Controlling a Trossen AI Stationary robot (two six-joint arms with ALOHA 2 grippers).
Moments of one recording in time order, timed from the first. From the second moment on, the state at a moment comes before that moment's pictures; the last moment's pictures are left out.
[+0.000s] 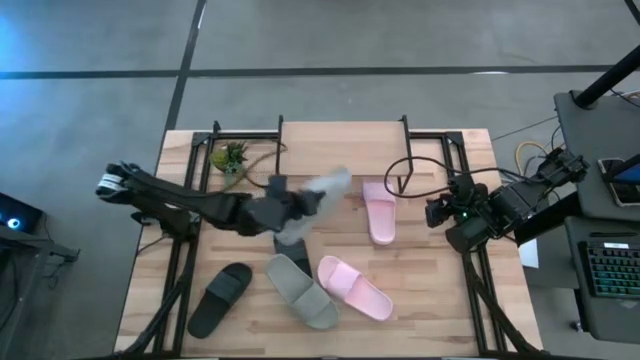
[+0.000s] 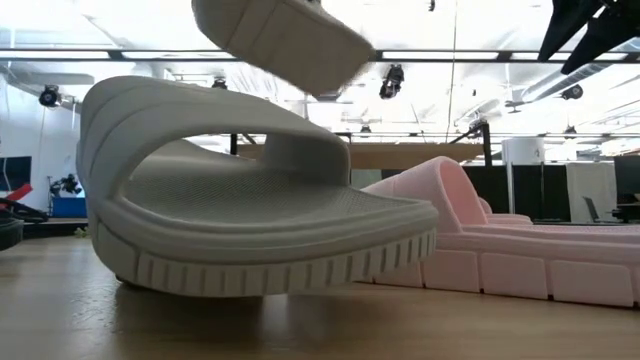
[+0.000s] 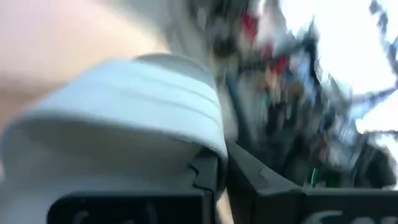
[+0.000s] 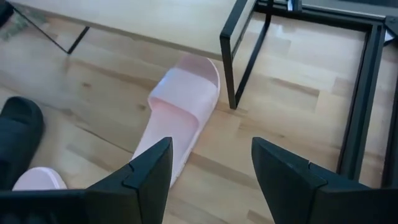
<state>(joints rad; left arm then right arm) -0.22 1.39 1.17 -0.04 -0.84 -1.29 0.57 1.01 1.09 -1.57 0.74 1.76</state>
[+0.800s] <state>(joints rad) 0.12 1.81 1.37 0.24 -0.92 -0.93 0.54 1.01 1.09 -1.57 0.79 1.84</state>
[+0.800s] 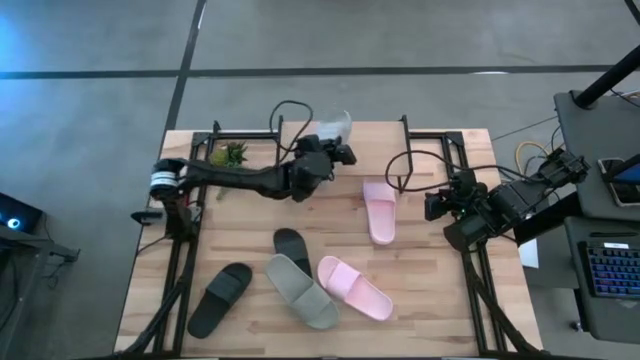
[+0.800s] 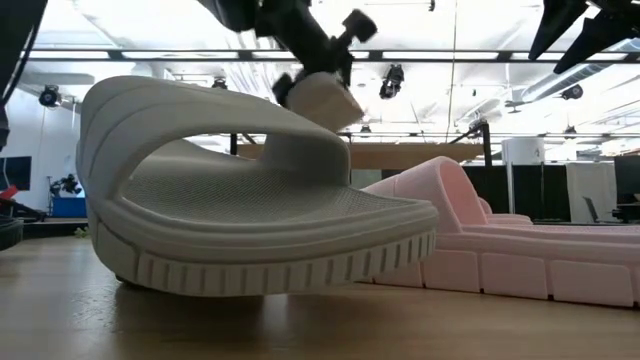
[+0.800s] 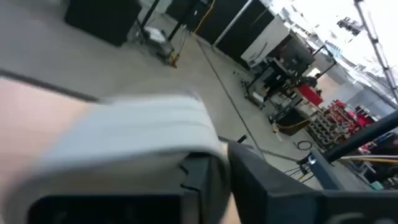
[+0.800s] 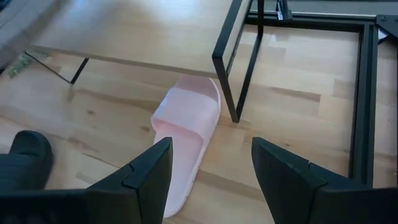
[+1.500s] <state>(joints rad) 0.15 1.74 1.34 0.17 -0.71 -0.76 0.54 1.01 1.09 -1.57 0.79 1.82</state>
